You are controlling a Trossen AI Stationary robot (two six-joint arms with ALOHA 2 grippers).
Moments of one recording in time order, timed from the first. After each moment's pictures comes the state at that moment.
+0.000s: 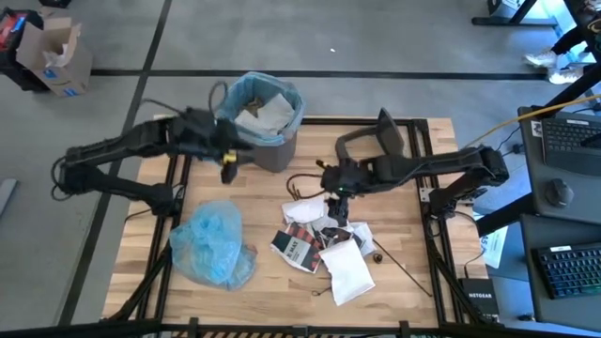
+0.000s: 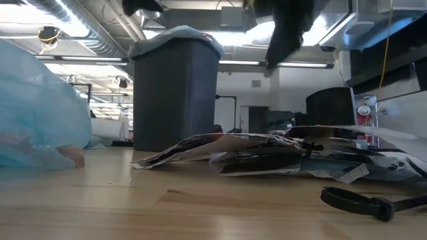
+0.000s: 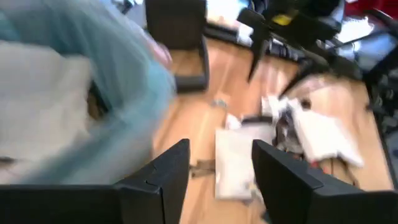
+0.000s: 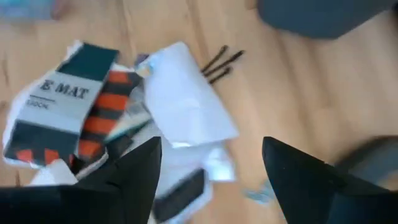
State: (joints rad) left arm 0.22 1.04 1.23 -0.75 -0.01 -0.13; right arm 0.07 1.53 1.29 -0.82 0.16 0.27
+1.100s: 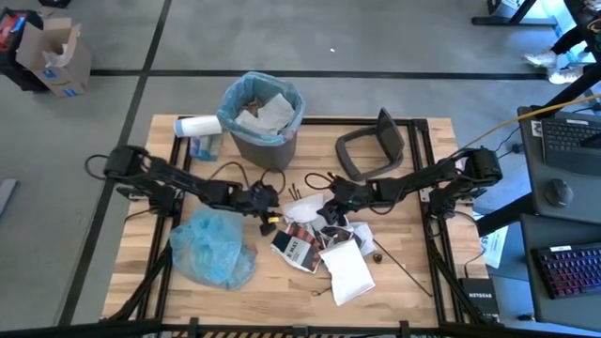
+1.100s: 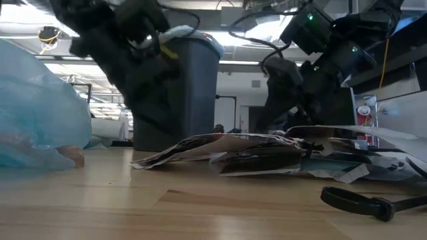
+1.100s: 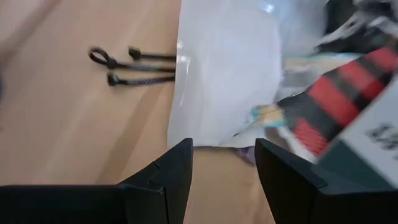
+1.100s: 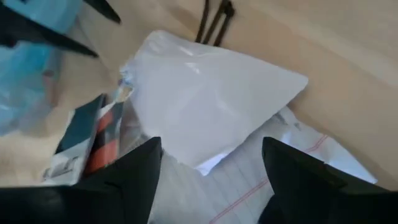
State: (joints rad) left arm -0.09 1.56 0.68 0.09 -0.20 -0.39; right arm 0.03 1.60 0.64 0.16 0.05 0.89
